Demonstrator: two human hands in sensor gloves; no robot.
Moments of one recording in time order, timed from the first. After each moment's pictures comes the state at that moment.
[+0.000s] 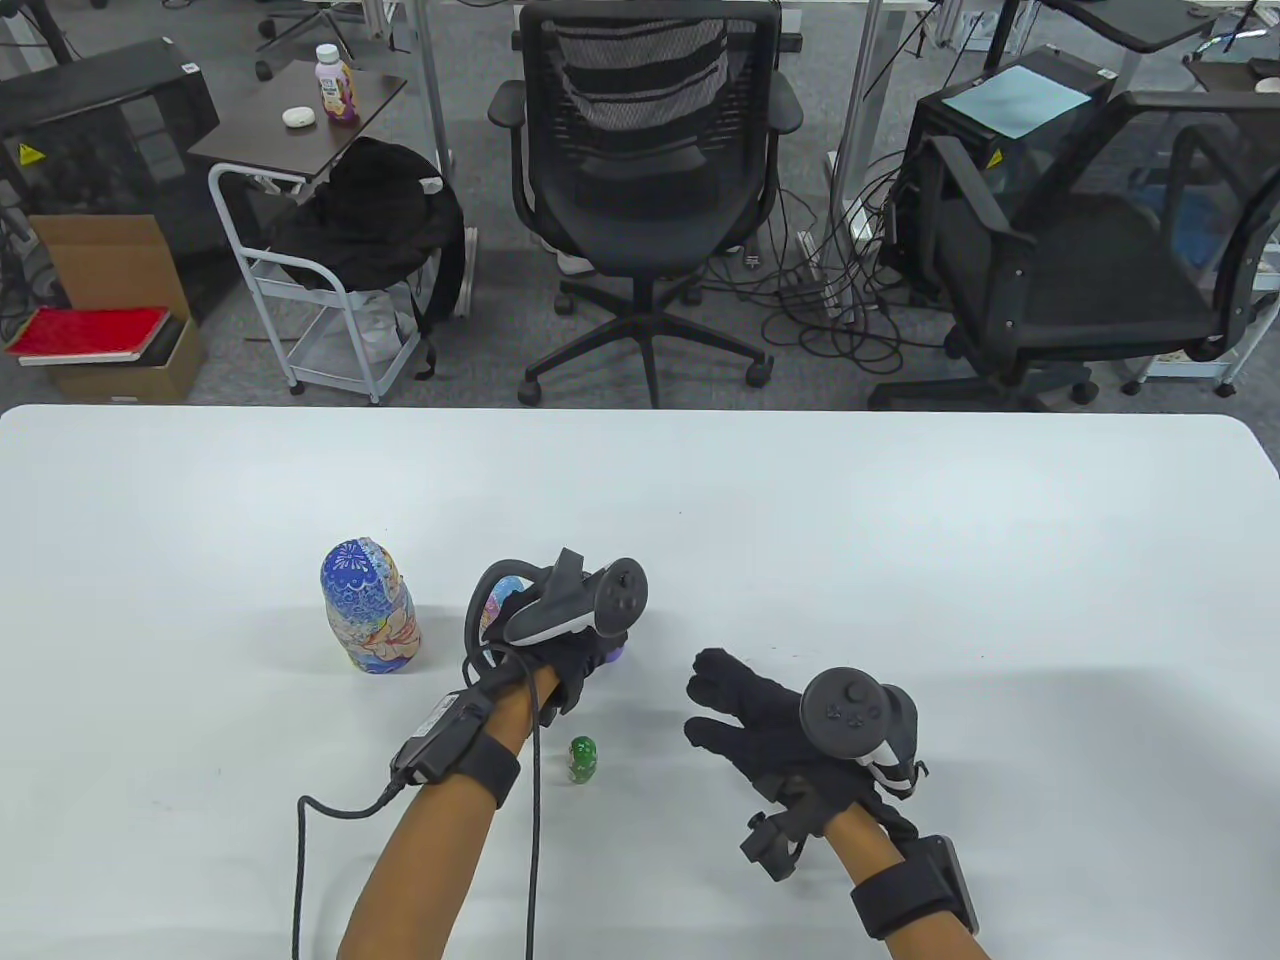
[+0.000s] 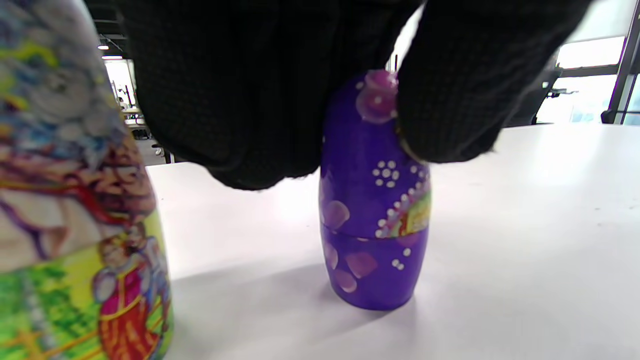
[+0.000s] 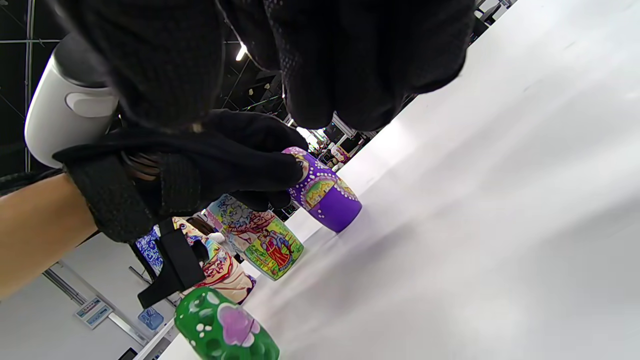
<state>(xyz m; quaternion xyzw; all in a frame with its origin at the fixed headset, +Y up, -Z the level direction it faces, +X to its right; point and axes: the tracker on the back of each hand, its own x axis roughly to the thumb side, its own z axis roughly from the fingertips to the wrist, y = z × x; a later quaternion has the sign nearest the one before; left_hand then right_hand) -0.088 -0.702 -0.443 -0.04 -0.18 -0.05 0.98 0.136 -0.743 -0.345 0.20 0.00 0.88 0.43</state>
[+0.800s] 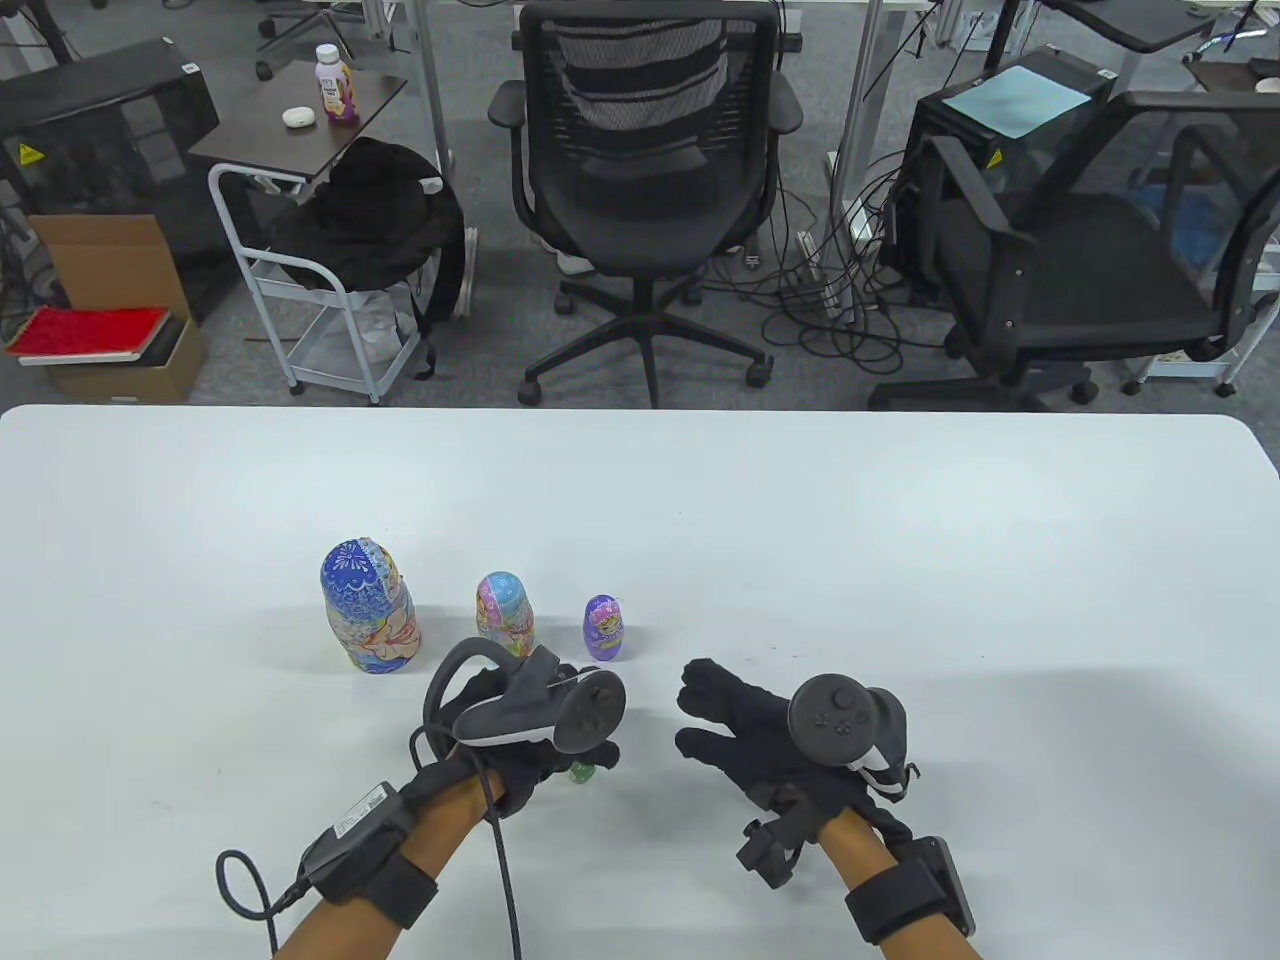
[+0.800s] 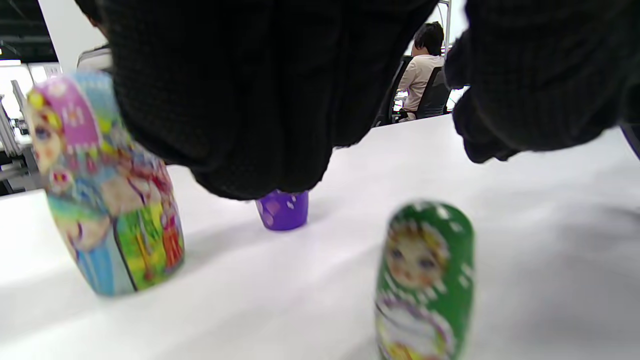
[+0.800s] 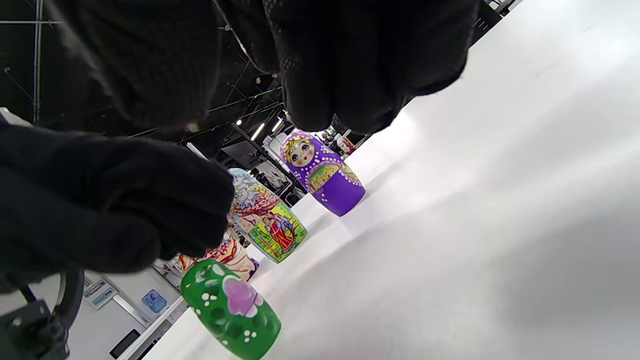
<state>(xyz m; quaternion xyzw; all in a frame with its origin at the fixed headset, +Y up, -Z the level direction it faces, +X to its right) -0.108 -0.694 -0.342 -0.05 -0.29 -0.06 0.96 0.128 -0.744 -0.341 0.22 0.01 0.88 0.41</state>
